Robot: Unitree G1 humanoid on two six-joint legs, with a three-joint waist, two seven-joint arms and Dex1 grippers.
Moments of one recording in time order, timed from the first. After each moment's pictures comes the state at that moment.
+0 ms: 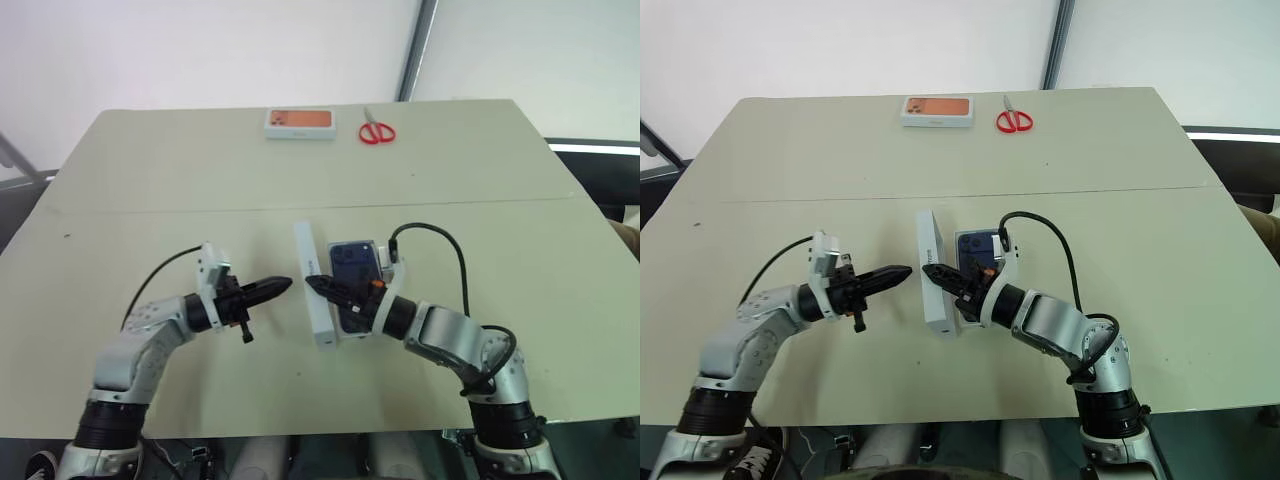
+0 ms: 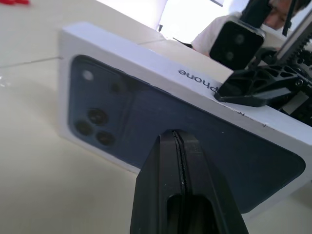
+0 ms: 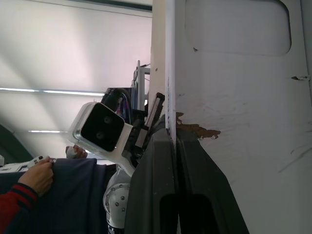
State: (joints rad) left arm -0.16 0.45 0.02 -0.14 -0.60 0.43 -0.99; right arm -0.22 -0.23 0.03 -0.28 1.95 0.90 -0.48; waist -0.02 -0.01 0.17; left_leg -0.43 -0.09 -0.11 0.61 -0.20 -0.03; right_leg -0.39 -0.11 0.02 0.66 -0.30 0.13
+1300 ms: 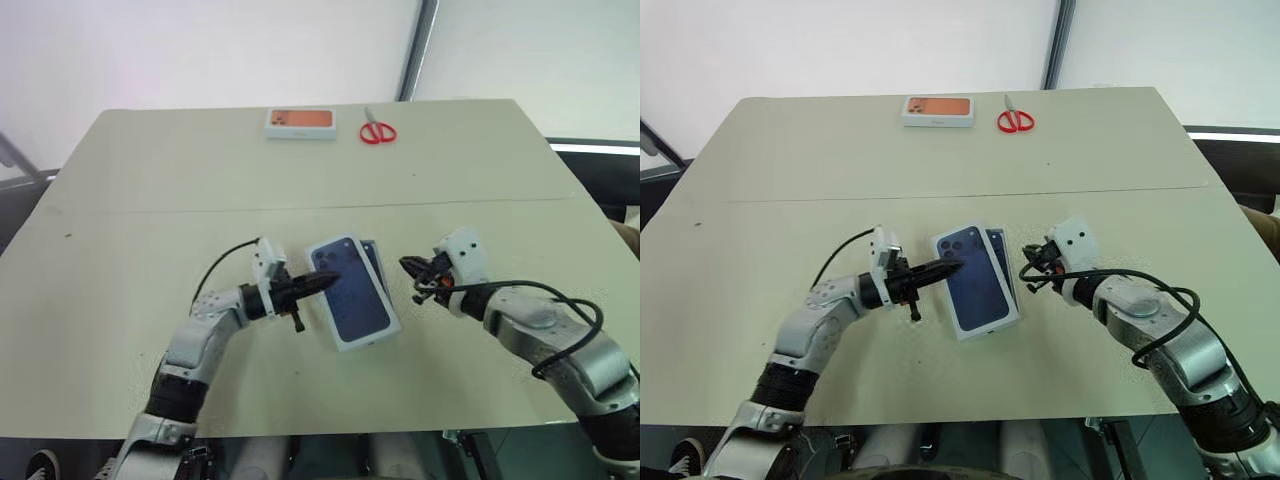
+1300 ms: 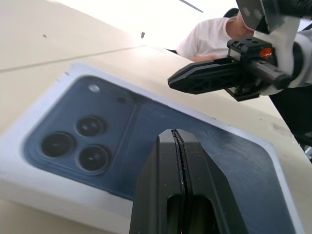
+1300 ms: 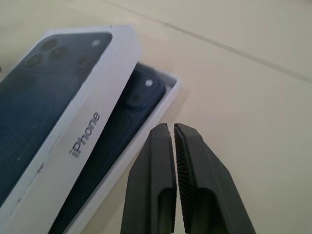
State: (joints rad) left arm -0.28 0.30 -0.09 -0.03 -0.48 0.34 -0.96; right arm -0.17 -0.80 0.11 -0.43 0.59 0.58 0.26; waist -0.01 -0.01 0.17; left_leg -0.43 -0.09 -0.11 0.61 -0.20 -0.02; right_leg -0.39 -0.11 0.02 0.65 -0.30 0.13
